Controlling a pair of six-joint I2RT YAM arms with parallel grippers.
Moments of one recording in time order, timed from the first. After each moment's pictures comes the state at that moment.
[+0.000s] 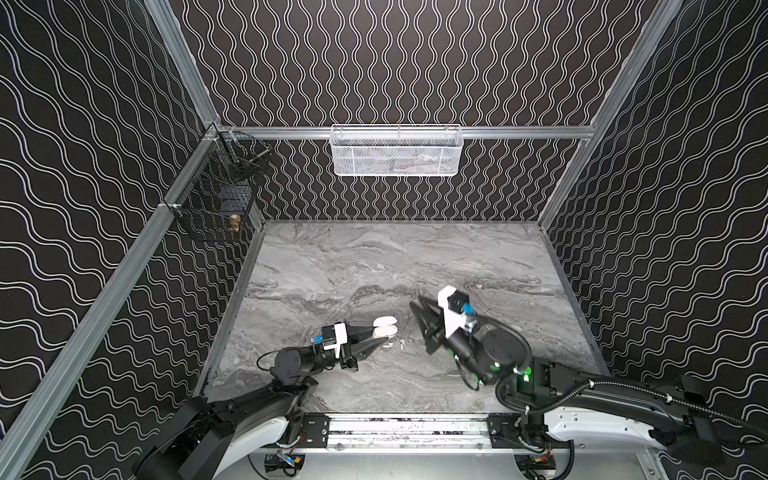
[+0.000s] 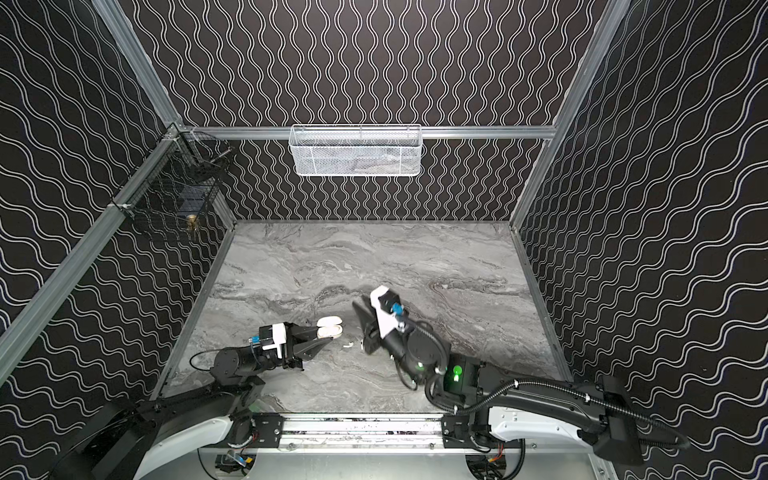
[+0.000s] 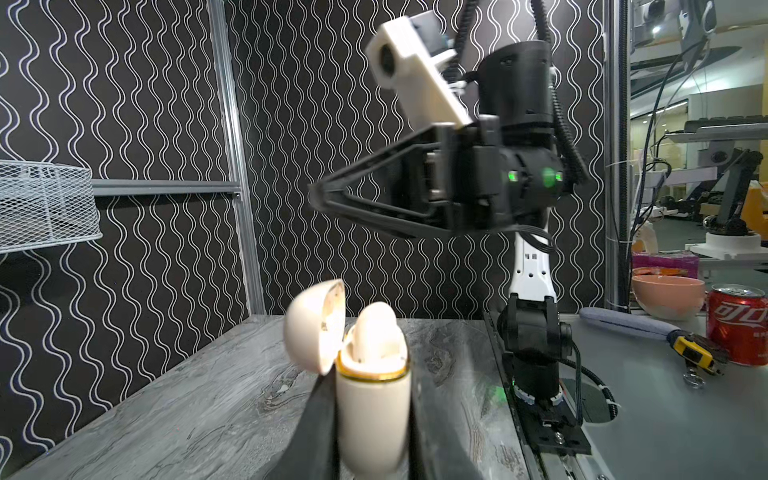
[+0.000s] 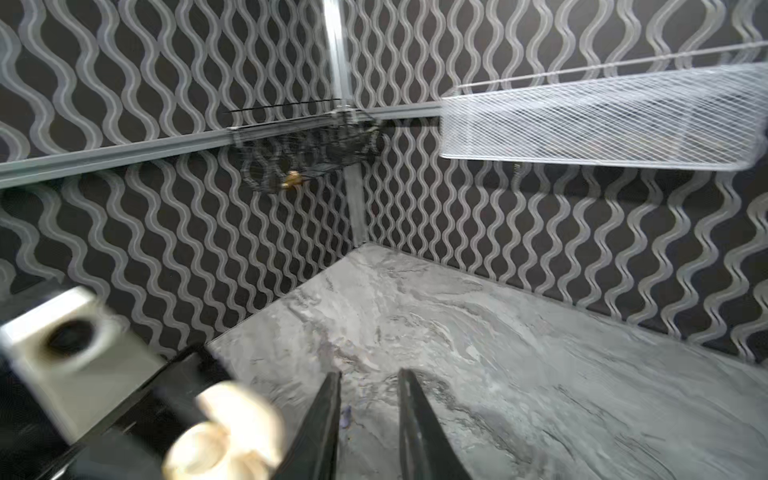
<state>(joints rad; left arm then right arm) -0.62 1.00 0.07 1.42 0.68 -0.22 1.18 0.98 0.74 0.24 0.51 0.14</state>
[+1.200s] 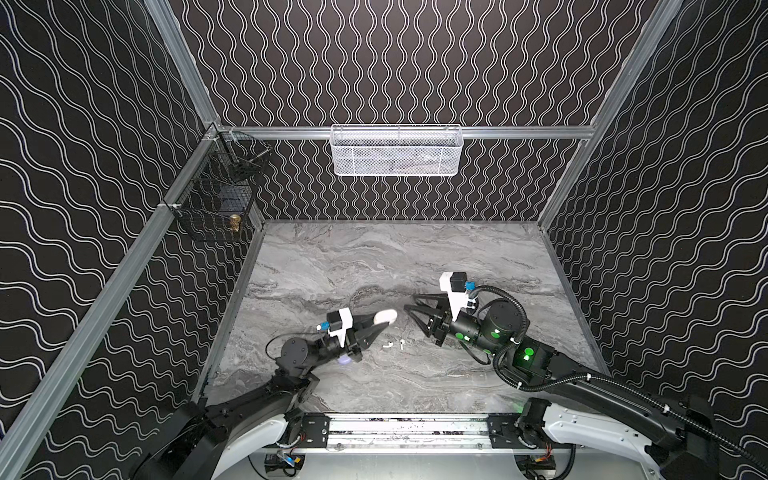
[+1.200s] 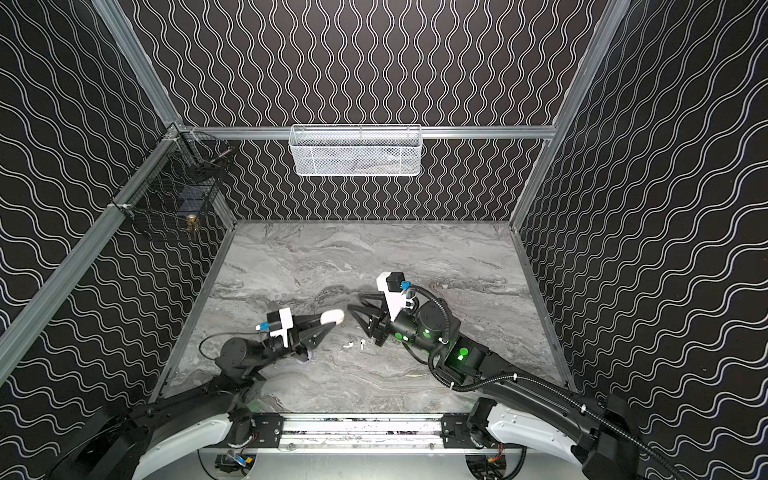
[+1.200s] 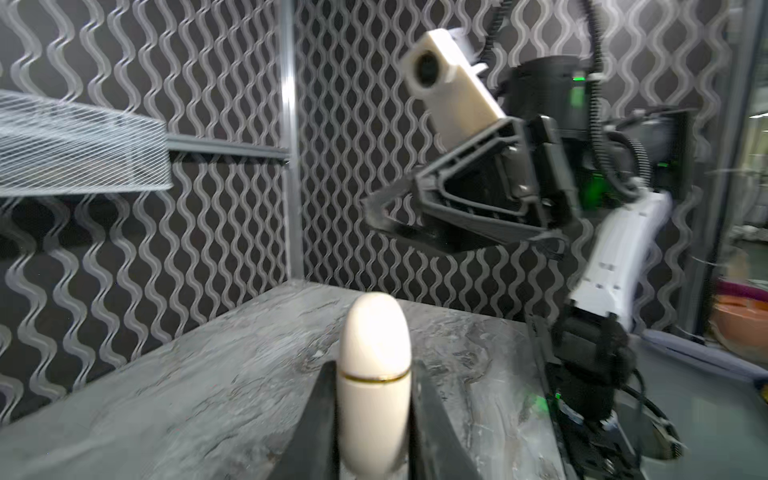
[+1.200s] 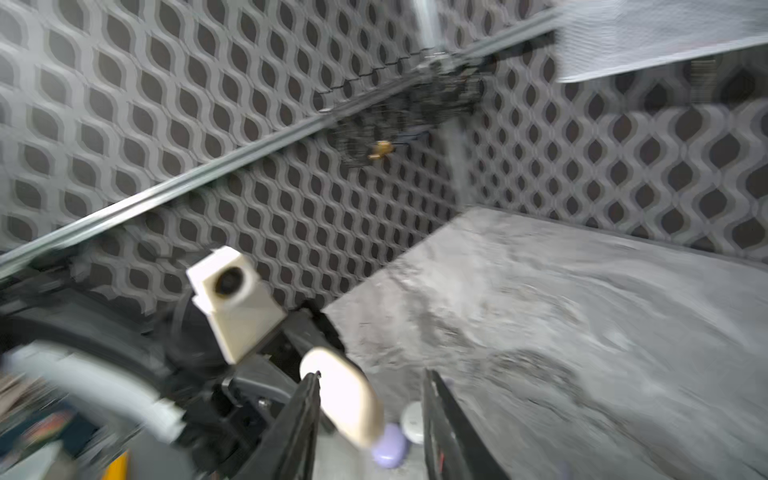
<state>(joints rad) -0.62 0.94 0.16 1.09 0.45 -0.21 0.96 0.96 0.68 0.27 -0.06 0.36</state>
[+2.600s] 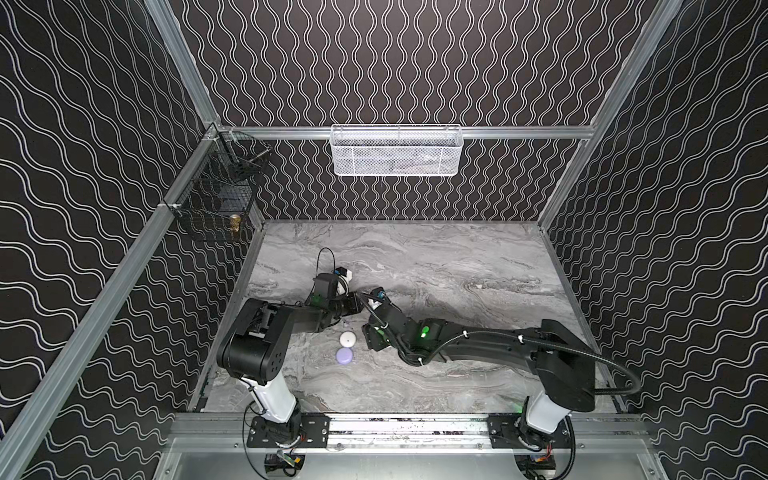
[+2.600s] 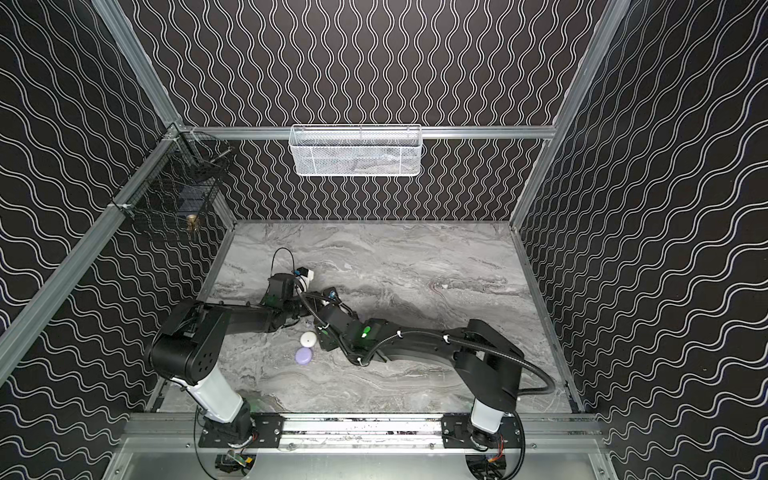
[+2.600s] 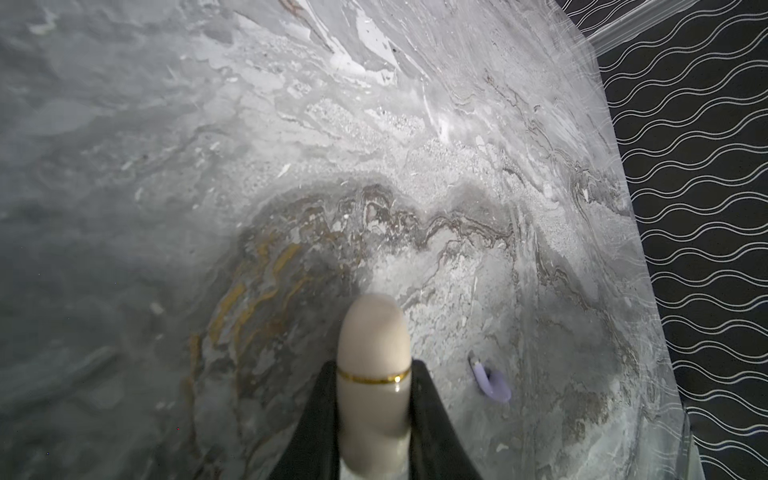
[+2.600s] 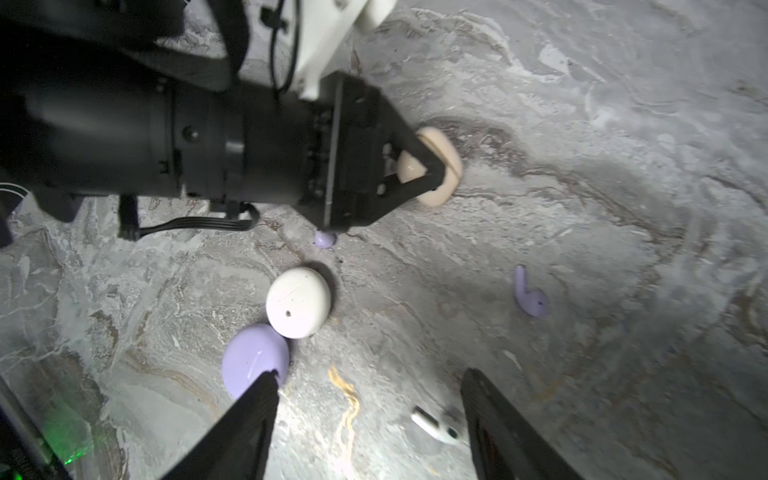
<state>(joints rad) -0.26 1.73 0.68 0.32 0.42 -0.49 1.16 1.75 1.17 -0.23 0.32 0.56</state>
